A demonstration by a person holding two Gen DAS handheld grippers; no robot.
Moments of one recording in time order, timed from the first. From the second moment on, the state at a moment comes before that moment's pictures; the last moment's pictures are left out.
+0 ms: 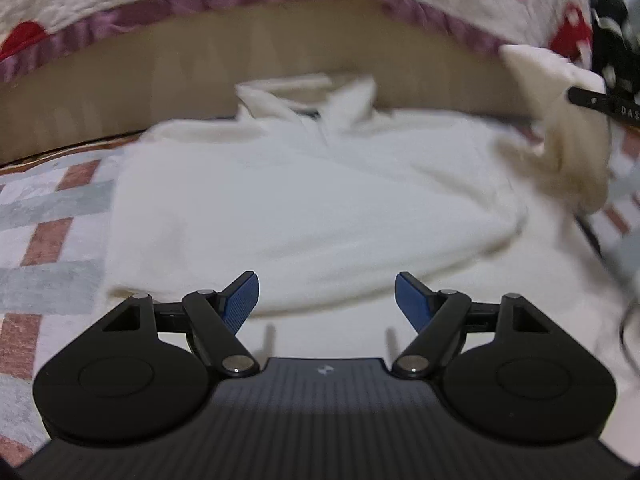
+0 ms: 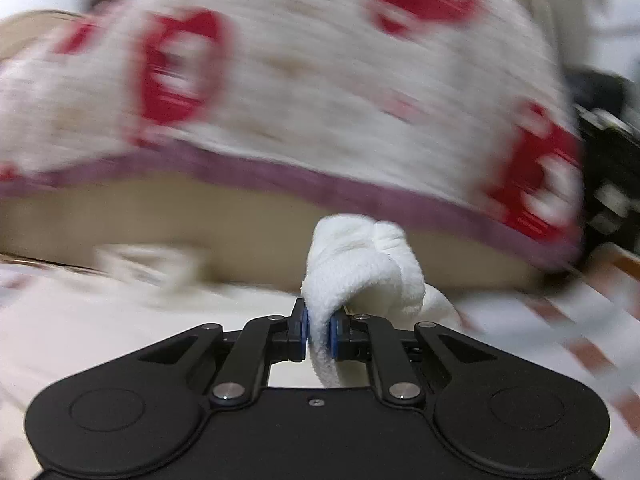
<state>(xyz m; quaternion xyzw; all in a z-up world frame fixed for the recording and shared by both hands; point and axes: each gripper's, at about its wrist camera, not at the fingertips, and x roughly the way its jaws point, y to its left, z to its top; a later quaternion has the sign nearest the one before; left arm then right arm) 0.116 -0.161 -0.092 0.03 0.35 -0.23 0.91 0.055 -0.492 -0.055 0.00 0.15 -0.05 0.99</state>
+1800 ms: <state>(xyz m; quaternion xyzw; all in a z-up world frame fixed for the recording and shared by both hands) 0.173 -0.167 -0.143 0.02 0.34 -0.06 0.94 0.066 -0.535 -0.159 0.06 0.31 -0.14 0.94</state>
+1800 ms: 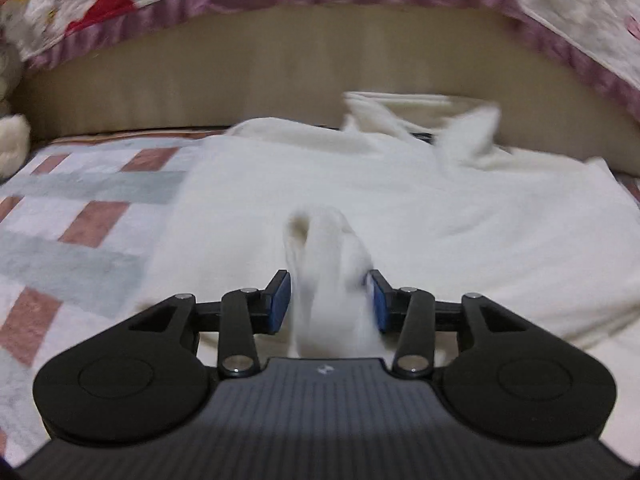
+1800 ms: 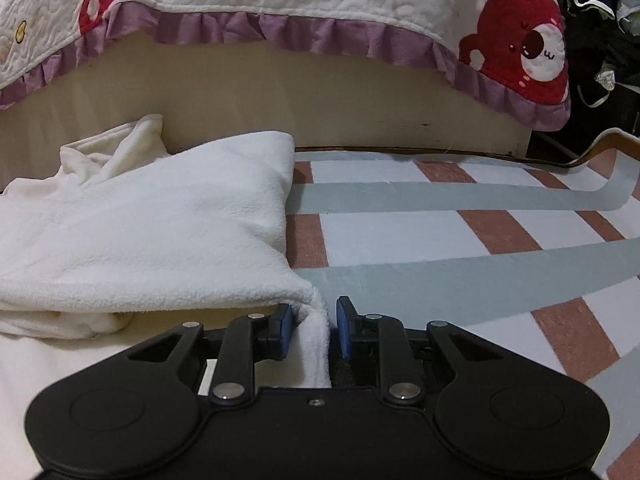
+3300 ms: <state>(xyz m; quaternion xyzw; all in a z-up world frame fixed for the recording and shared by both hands) -0.049 -0.016 -0.023 0.11 0.40 -0.23 0.88 -0.036 -0.193 -0.050 -0.18 0.47 0.51 0.70</state>
